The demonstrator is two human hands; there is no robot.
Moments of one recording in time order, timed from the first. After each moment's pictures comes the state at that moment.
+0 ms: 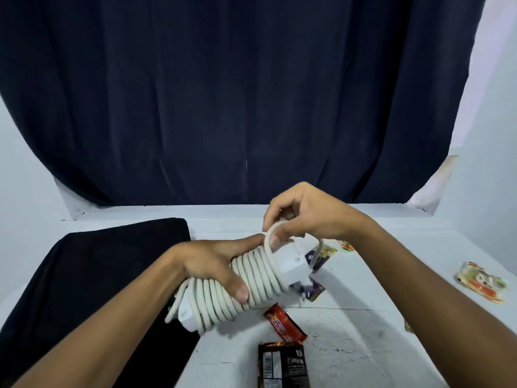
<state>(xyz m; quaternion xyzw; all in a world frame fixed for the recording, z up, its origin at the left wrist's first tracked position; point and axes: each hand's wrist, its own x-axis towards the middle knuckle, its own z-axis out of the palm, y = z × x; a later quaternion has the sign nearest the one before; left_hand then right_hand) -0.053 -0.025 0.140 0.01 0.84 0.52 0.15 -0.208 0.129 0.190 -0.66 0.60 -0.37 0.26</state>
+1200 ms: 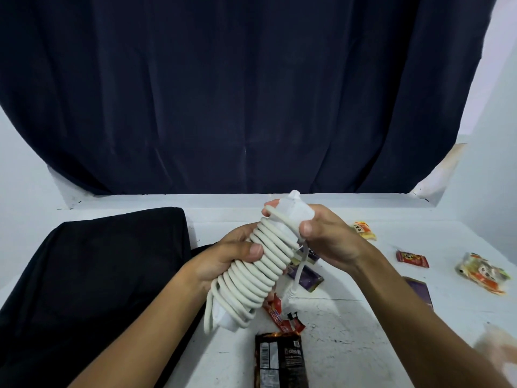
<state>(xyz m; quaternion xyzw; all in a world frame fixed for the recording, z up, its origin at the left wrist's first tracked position) -0.068 0.014 0.106 0.09 0.54 0.84 0.01 -0.221 0.137 0.123 -0.52 0.47 -0.59 0.39</state>
